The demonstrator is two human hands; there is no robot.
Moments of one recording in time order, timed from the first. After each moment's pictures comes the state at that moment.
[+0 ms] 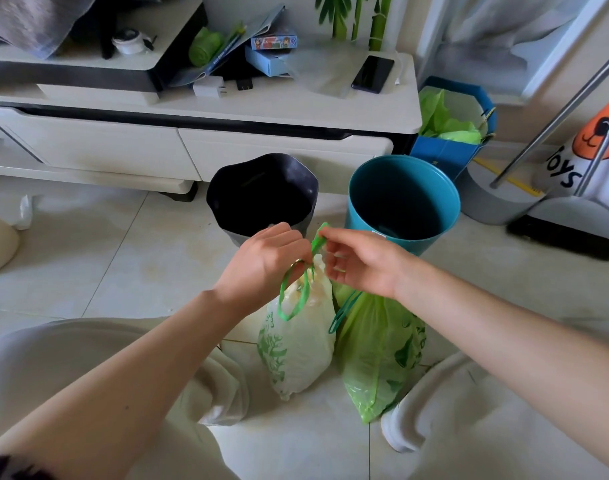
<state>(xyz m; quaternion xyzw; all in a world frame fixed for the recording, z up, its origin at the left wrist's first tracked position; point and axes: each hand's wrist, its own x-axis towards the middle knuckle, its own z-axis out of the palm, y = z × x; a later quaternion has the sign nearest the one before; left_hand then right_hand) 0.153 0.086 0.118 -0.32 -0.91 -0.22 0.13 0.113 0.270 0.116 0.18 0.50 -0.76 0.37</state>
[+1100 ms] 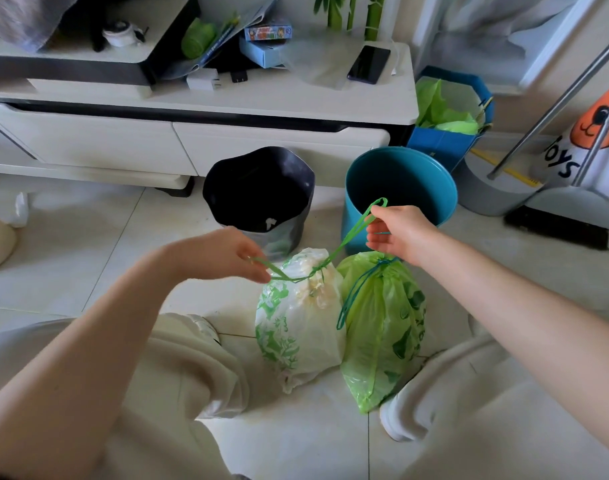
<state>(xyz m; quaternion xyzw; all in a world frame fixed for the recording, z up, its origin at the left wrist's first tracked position) 0.135 0.039 0.143 -0.10 -0.90 -0.28 -0.31 0.076 0.319 0.101 0.25 0.69 -0.64 0.20</state>
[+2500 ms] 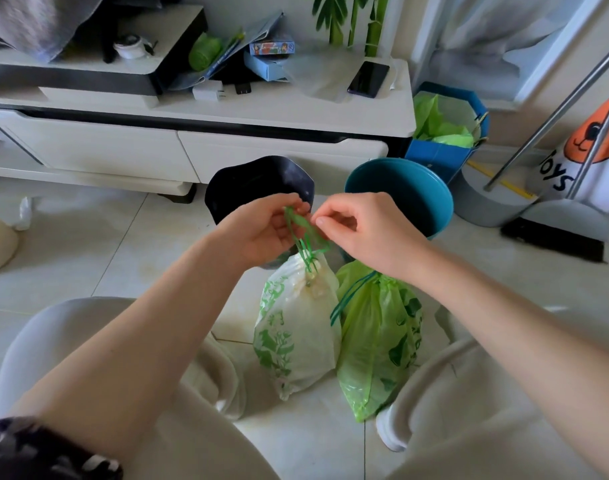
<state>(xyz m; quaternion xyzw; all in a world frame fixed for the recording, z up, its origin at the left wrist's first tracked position) 0.114 0.109 0.164 0.24 -0.49 -0.81 -0.22 0.130 0.283 0.184 -0.25 0.88 -0.40 0.03</state>
